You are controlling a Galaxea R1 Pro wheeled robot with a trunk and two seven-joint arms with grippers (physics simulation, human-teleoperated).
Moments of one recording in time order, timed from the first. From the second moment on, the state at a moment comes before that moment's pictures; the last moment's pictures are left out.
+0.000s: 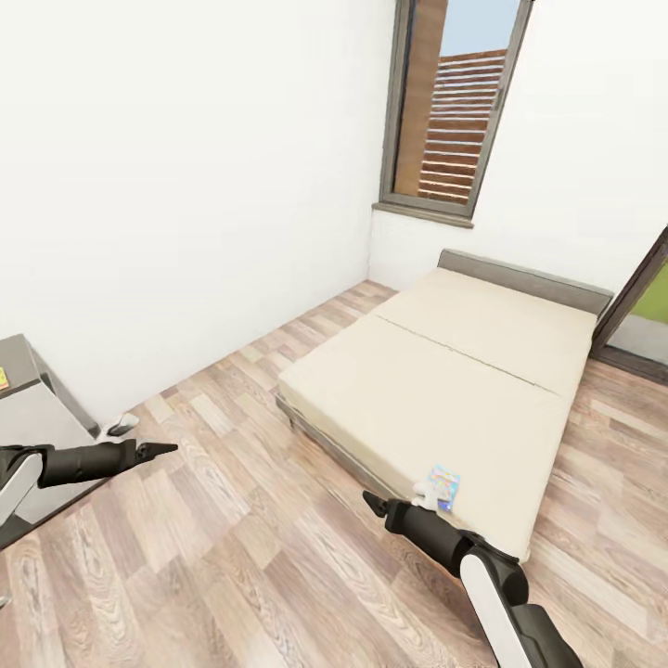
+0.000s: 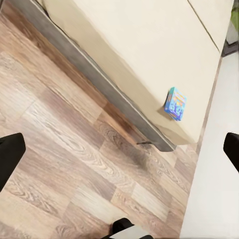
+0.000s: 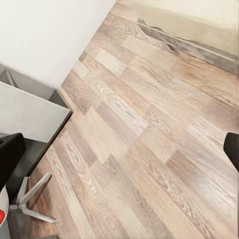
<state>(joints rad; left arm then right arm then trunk) -0.68 0.60 -0.07 -0.92 0.55 0.86 -0.84 -0.22 0.02 0.11 -1.45 -0.54 0.60 0.14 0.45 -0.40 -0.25</state>
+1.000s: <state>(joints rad) -0.68 0.60 -0.07 -0.92 0.56 0.86 -0.84 -0.22 0.02 0.11 -1.44 -0.54 0.60 0.14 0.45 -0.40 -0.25</state>
